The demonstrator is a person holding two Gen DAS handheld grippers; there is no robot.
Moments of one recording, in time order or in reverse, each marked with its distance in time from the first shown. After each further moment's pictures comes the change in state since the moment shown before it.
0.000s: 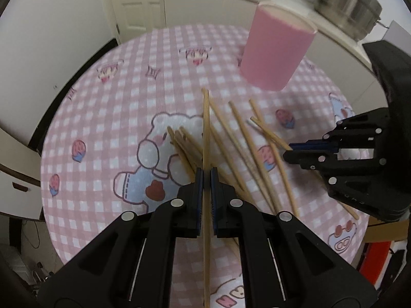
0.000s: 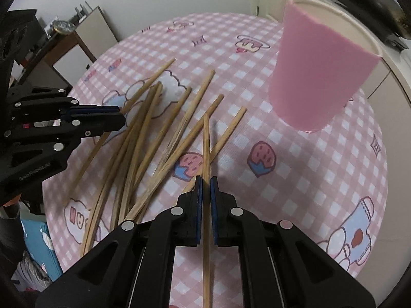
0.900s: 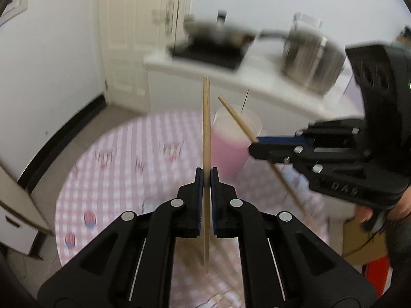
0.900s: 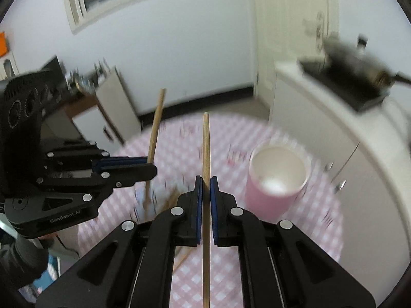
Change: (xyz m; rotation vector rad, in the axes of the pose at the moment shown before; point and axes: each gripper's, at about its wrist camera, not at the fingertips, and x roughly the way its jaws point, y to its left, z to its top) left arm -0.113 -0.026 0.053 0.030 -0.390 -0.114; right arm -0.136 -0.009 0.043 -0.008 -0.437 0.036
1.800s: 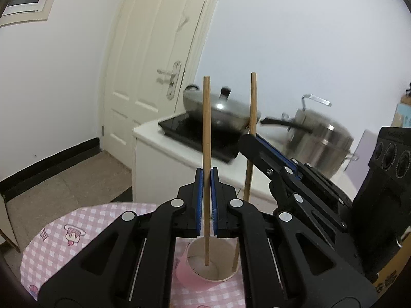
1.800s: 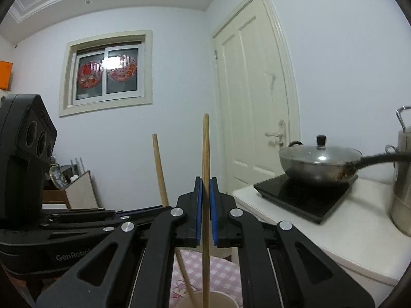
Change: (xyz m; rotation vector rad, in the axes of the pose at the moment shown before) left arm 0.054 -0.020 0.086 -0.130 -0.333 -0.002; right arm -0.006 -0.083 0.040 -0.004 -0.668 -0.146
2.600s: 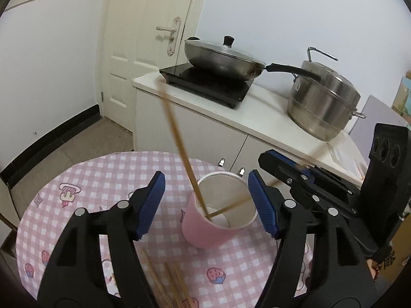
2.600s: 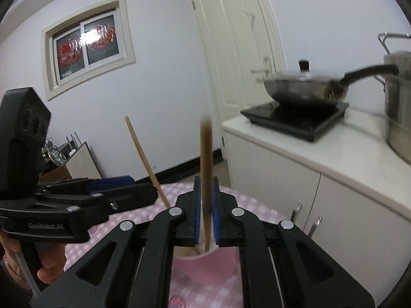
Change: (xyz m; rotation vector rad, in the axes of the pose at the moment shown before) left arm 0.015 0.010 -0.050 0.021 0.214 0.008; right arm -0.030 -0.009 -0.063 0.141 0.285 -0.027
